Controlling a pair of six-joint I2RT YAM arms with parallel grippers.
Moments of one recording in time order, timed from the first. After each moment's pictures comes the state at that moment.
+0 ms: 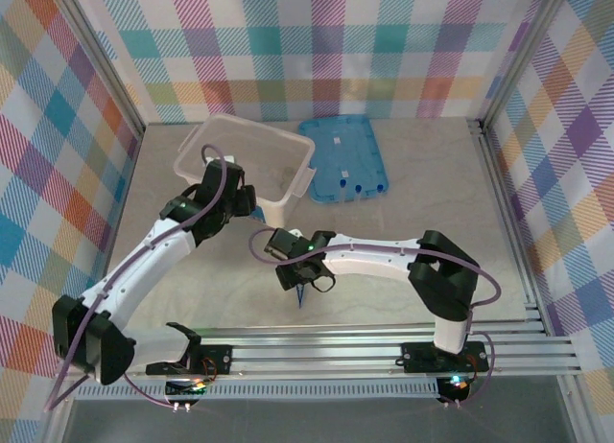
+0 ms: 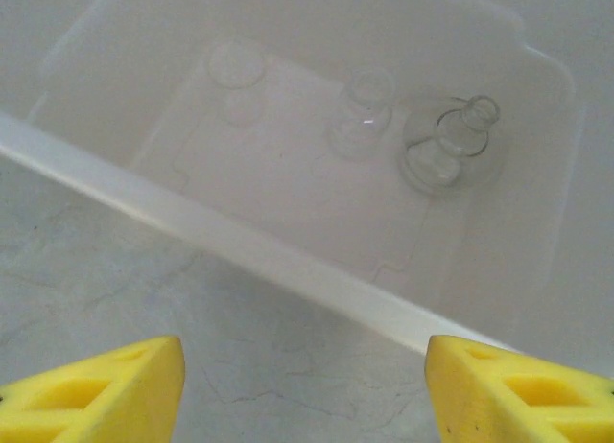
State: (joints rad) left arm -0.46 1.22 1.08 -0.65 -0.33 -0.43; right arm 1.13 1.84 1.28 -0.69 0.17 0.63
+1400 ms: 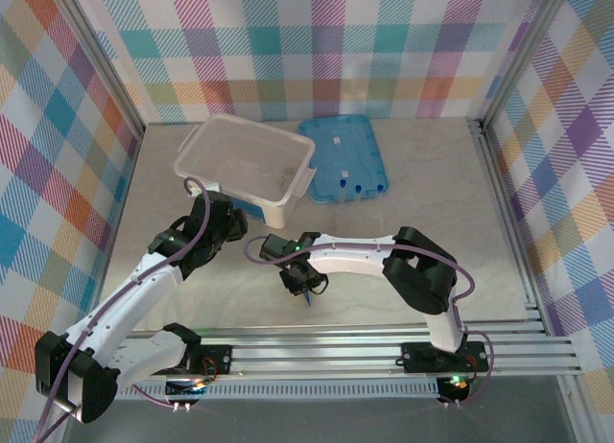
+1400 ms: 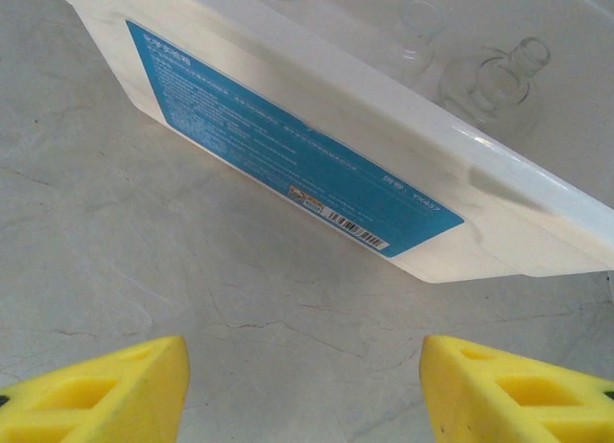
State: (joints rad) left arm -0.47 1.03 0.84 -0.60 -0.32 -0.55; right arm 1.13 1.97 1.35 -0.81 0.11 0.65
